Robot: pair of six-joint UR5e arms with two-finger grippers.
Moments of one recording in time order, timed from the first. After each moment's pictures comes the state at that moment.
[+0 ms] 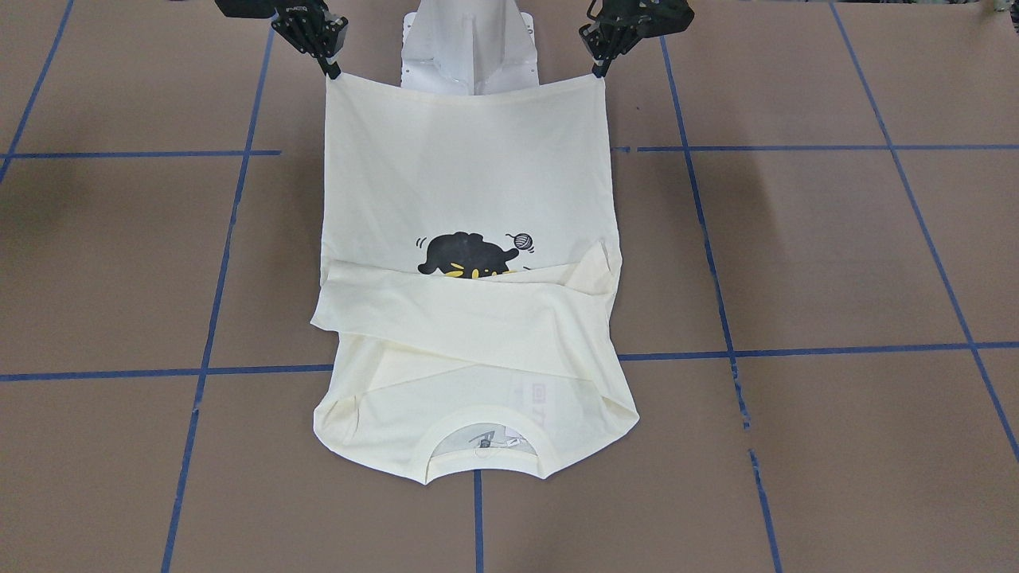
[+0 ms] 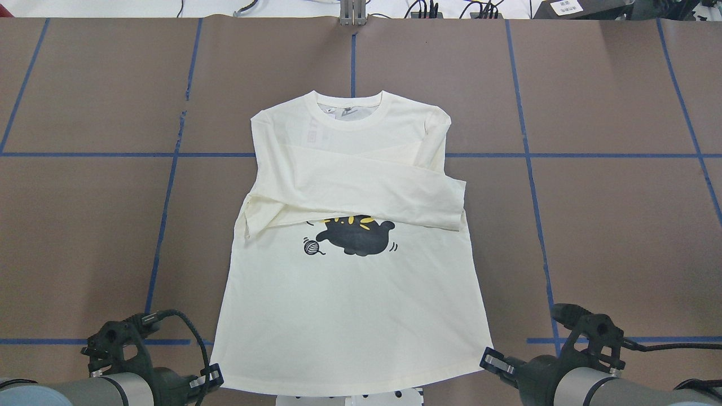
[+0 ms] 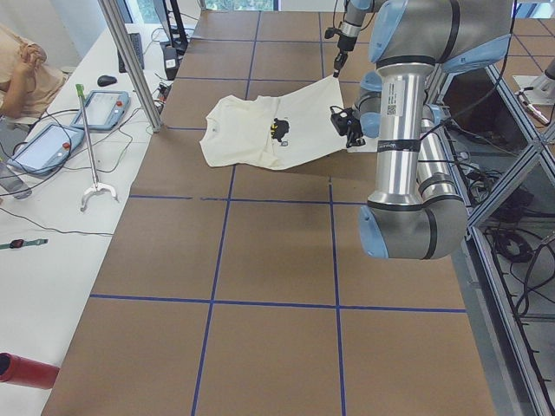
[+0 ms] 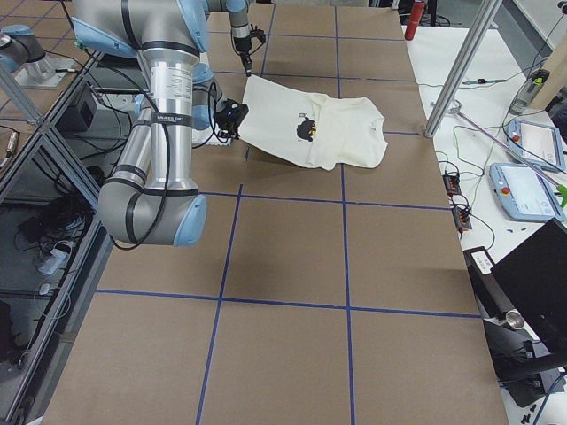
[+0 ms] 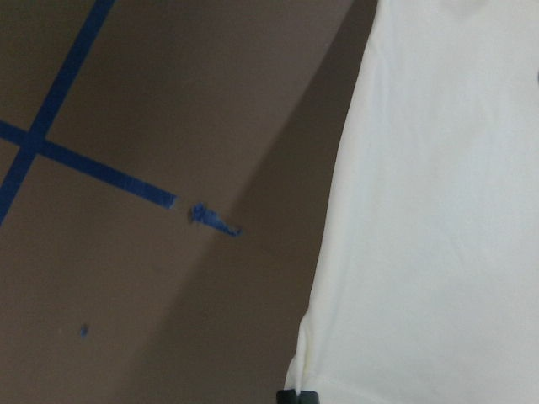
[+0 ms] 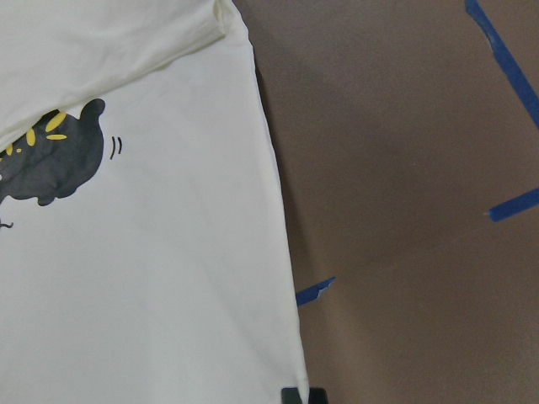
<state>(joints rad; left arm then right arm) 0.00 -1.61 -2.42 -1.67 -1.48 -2.00 -0.05 -1.66 2.48 -1.39 1.30 2.04</state>
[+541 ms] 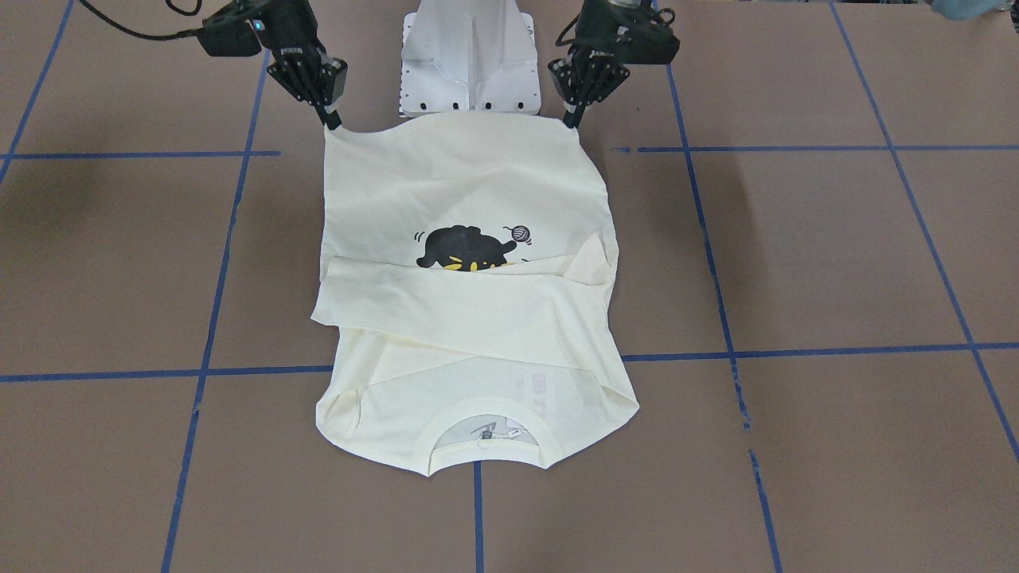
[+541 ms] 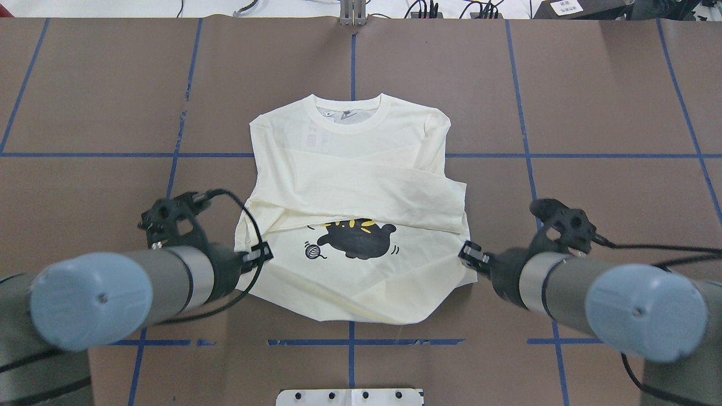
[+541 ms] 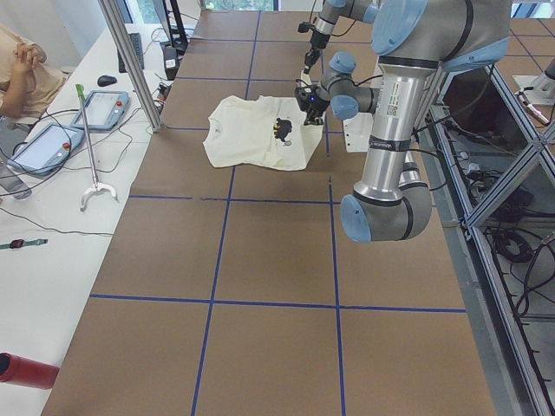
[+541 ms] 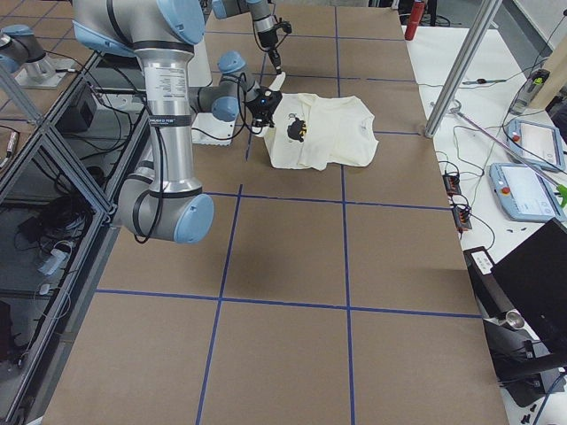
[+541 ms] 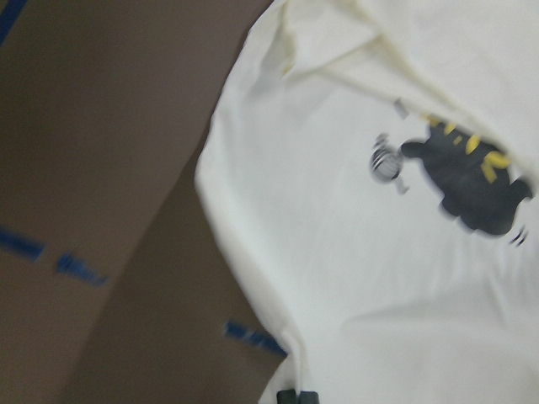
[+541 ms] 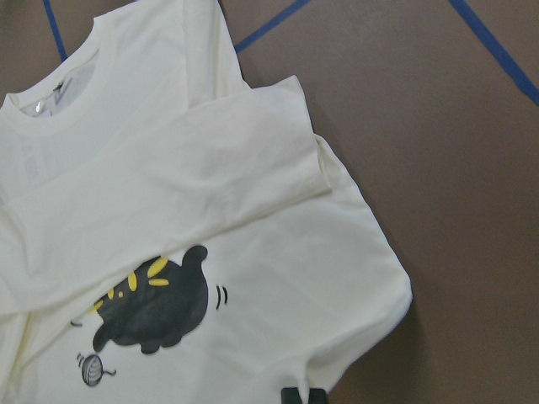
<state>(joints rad) -0.35 -1.92 -2.17 -1.66 -1.49 -1.70 0.36 -1.39 2.24 -1.40 1.50 1.85</state>
